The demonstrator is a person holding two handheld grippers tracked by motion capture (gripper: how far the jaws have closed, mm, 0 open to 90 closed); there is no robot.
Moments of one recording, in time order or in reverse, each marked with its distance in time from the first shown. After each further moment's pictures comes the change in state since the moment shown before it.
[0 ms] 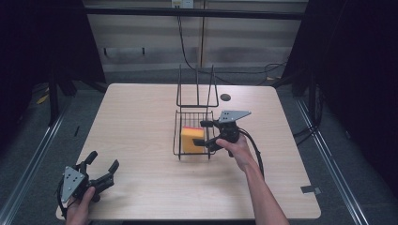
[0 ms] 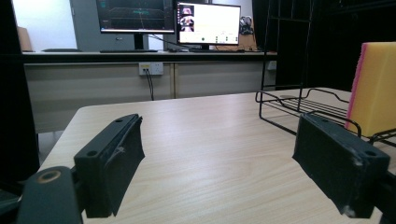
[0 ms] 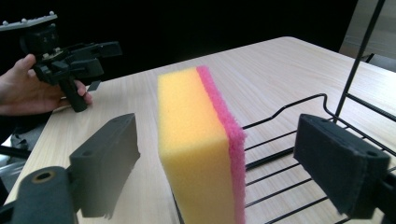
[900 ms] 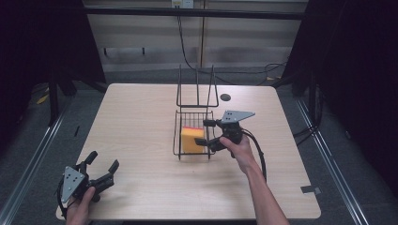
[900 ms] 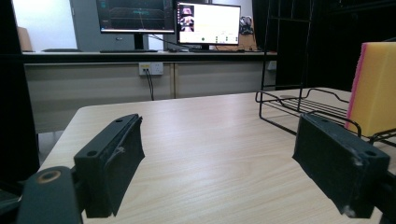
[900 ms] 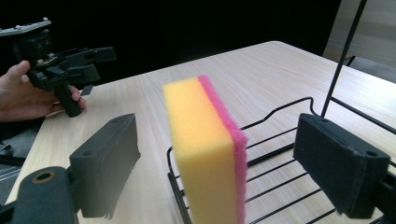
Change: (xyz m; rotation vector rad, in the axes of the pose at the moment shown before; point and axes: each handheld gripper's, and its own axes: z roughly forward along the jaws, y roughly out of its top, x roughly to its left) left arm 0.000 0.000 0.000 -0.001 0.001 0.001; right arm 0.011 0.007 -0.011 0.002 -0.051 -0.006
